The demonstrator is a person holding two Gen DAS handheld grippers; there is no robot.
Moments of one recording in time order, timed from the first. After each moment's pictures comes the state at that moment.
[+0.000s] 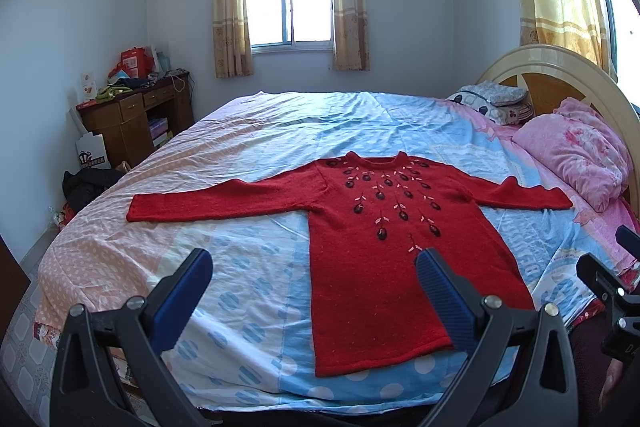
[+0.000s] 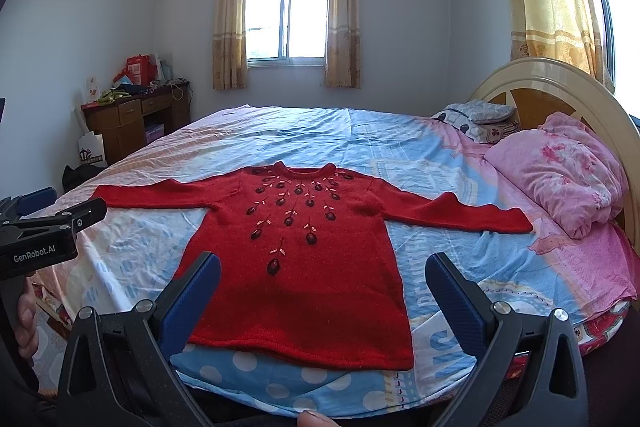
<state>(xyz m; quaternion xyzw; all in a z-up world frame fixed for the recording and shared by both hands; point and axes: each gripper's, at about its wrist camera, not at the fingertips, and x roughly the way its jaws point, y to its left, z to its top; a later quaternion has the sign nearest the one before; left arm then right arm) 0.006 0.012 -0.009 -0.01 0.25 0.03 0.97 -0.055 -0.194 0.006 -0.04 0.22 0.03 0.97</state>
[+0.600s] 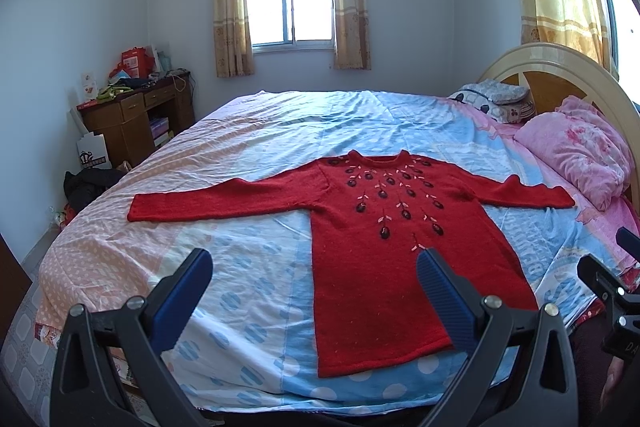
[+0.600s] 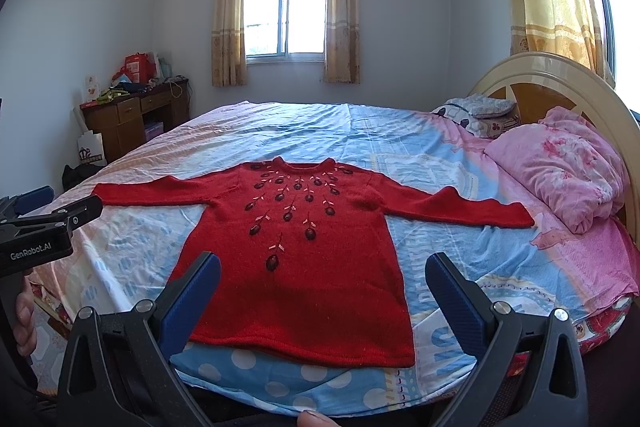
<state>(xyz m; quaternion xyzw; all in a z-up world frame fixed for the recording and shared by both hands) 0.006 0.014 -0.009 -0.01 0.26 0.03 0.97 -0.051 -0.195 0.003 -0.03 0.23 0.03 0.97</state>
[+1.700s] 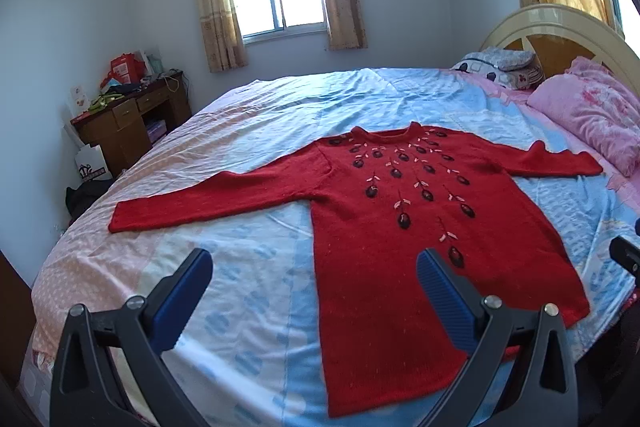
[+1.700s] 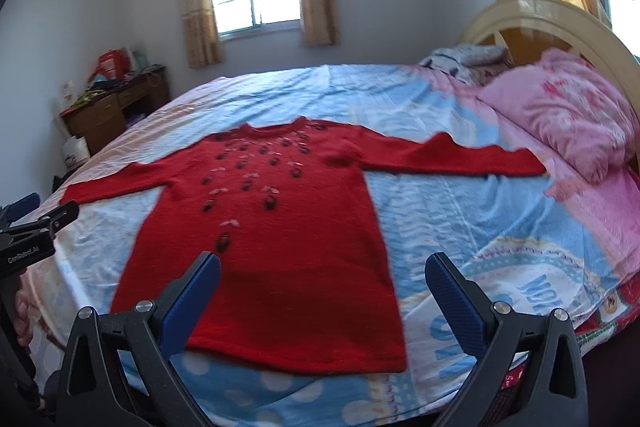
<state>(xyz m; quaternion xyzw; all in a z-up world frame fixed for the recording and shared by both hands) 0.069 -0.002 -0.055 0.05 0.28 0.04 0.96 0.013 -0.254 -0.054 0.02 0.30 0.00 0.95</state>
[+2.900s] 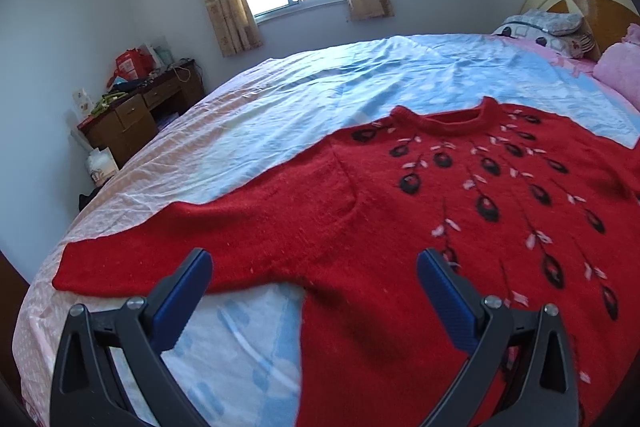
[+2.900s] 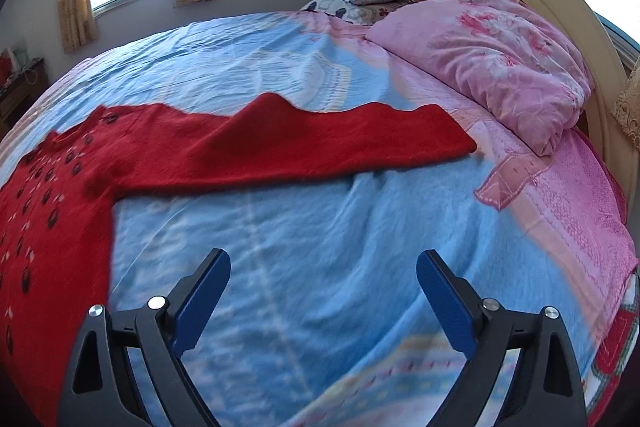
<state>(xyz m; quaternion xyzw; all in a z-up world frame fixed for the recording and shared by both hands) 0.253 -0.008 -0.117 0.09 0.32 0.11 0.94 0.181 -0.426 -0.108 0.03 0.38 -0.19 0.90</state>
